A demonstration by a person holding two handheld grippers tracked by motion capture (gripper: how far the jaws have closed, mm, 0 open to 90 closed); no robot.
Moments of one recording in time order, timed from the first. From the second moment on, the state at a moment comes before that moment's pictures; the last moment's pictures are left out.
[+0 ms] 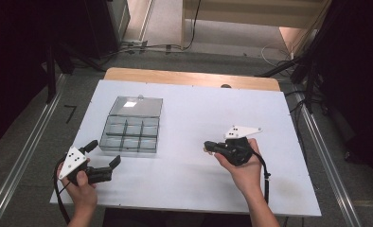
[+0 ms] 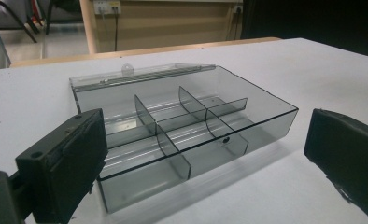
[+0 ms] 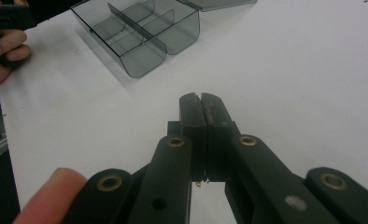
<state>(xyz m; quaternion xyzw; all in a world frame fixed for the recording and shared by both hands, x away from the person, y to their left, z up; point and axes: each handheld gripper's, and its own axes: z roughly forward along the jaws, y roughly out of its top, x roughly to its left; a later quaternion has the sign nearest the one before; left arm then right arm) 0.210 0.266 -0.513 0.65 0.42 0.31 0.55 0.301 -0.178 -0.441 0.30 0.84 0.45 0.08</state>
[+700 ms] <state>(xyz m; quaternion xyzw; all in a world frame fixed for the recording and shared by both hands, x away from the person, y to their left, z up) 0.210 0.266 -0.513 0.65 0.42 0.31 0.55 0.311 -0.152 -0.435 0.28 0.84 0.45 0.08</state>
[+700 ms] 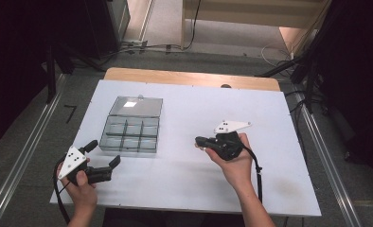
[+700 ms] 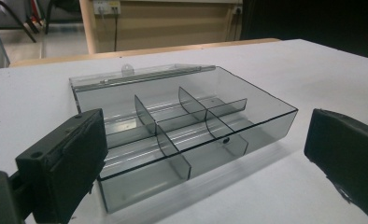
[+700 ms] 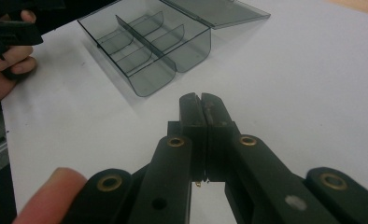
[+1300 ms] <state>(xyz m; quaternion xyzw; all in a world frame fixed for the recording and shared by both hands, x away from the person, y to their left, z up) 0.210 0.267 -0.513 0.65 0.43 0.31 0.55 0.319 -0.128 -0.429 0.27 0.84 0.46 0.08</state>
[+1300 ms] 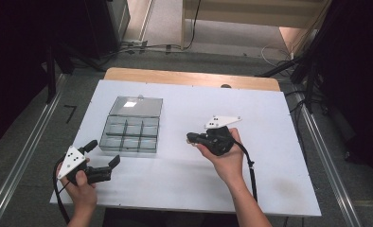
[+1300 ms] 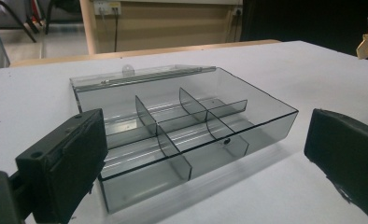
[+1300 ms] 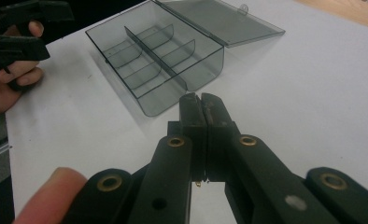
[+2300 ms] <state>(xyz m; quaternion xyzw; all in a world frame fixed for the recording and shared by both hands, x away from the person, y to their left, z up) 0.211 0.268 -0.513 0.65 0.42 0.31 0.55 0.331 -0.091 -0.416 0.25 0.85 0.46 0.08</state>
